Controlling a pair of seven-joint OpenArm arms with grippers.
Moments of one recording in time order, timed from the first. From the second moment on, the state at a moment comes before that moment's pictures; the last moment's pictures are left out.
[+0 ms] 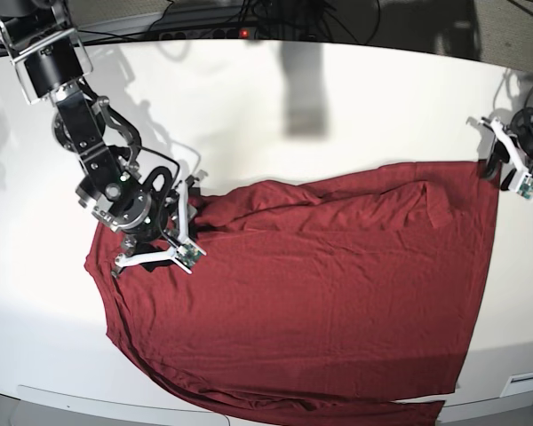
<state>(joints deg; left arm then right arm) 12.5 -30.9 -12.2 79.0 -5.0 -35.4 13.9 10.6 27.3 -22.8 86.1 -4.7 23.4 -33.4</state>
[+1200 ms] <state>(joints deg) 11.1 -36.0 2.9 73.4 32.2 -30.4 -5.5 10.4 29.9 -22.8 86.2 0.9 26.0 -40.6</state>
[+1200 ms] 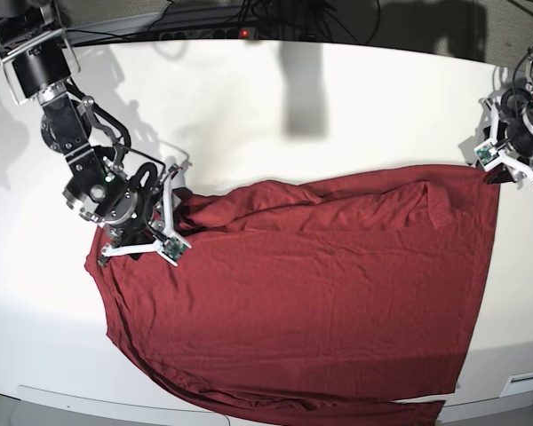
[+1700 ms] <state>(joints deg) 3.8 -36.1 10.2 67.2 29.5 -29.1 -6.2 10.4 29.9 -22.8 86.2 0.7 28.6 -44.6</state>
